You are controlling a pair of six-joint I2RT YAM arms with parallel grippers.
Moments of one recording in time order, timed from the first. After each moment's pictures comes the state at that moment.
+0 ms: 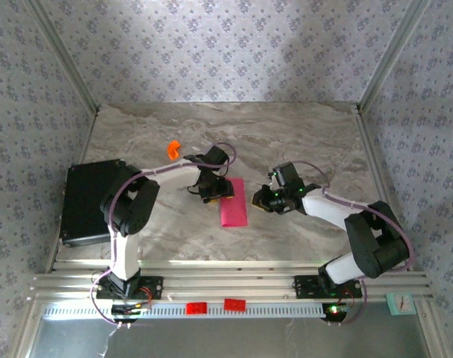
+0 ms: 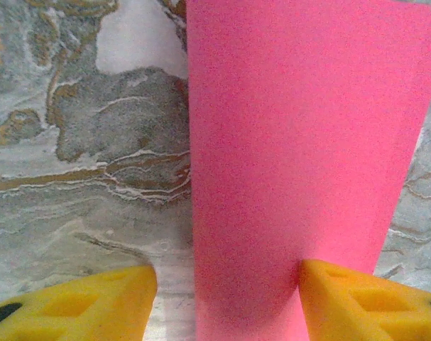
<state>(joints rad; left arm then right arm) -0.69 1.97 1.31 -0.62 0.20 -0.81 0.48 1.47 0.70 -0.18 -0.44 0.81</state>
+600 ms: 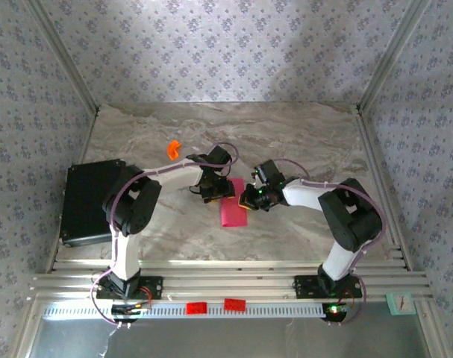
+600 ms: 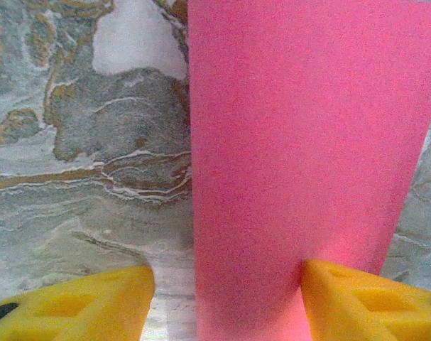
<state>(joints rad) -0.71 1.98 1.33 -0.64 0.17 -0.81 0.55 1.72 0.85 -0.14 -0.44 0.82</state>
